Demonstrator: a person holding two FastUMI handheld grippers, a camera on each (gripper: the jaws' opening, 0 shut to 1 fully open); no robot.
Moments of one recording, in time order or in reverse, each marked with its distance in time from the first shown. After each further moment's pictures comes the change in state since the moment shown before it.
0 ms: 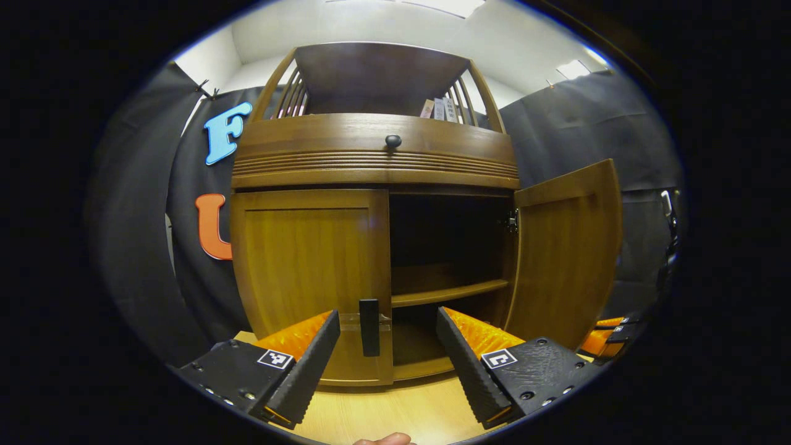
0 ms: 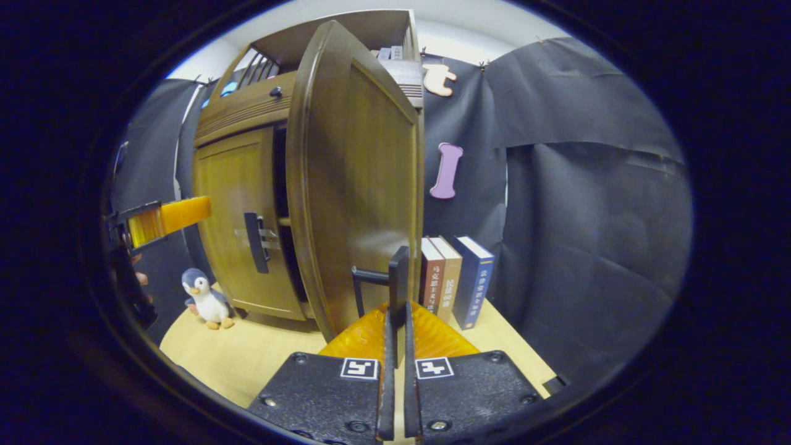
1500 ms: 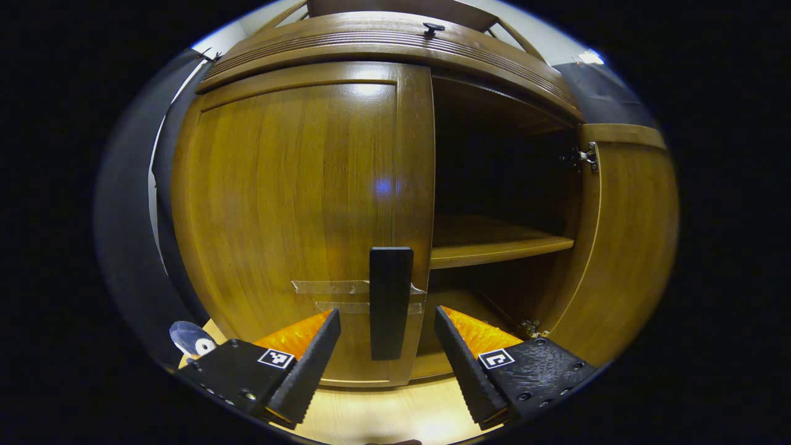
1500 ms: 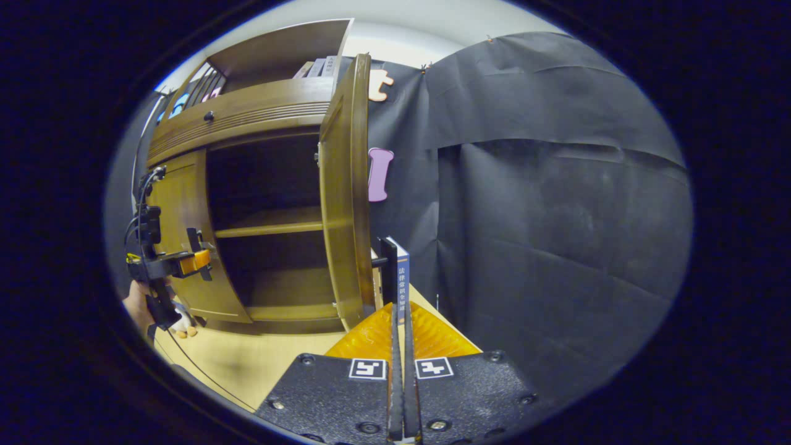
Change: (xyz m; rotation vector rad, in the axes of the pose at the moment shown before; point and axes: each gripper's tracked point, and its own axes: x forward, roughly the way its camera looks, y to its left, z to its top) left arm 0.122 0.037 -0.094 -0.043 0.171 0.065; right arm -0.052 -0.088 0.011 0.113 -0.033 -0.239
